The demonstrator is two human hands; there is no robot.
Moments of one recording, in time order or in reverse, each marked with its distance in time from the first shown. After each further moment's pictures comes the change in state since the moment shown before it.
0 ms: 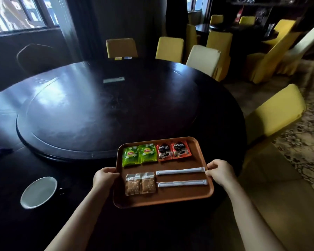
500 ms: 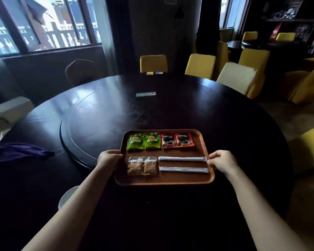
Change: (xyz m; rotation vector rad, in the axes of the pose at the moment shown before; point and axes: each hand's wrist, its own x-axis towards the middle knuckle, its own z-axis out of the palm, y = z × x) left_hand 0.064 0.090 -0.086 -0.169 0.071 0.100; right_hand 0.053 -0.133 0.046 0.140 -0.088 -0.109
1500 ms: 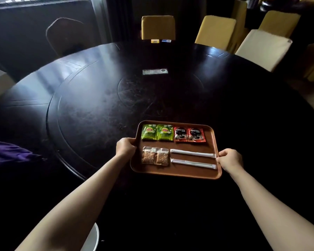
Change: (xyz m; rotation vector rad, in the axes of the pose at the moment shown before) left_hand 0.190 -0.005 0.029 0.526 -0.102 0.118; right_hand 0.132 -0.024 0.145 -0.226 0.179 0.162
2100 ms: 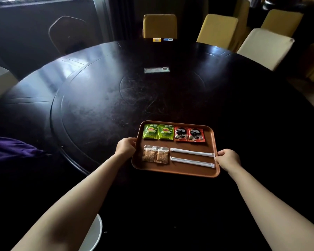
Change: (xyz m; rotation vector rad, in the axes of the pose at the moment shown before) left_hand -0.003 -0.017 -0.008 0.062 -0.093 0.036; right_hand -0.003 0.003 0.007 -0.062 -0.073 0.059
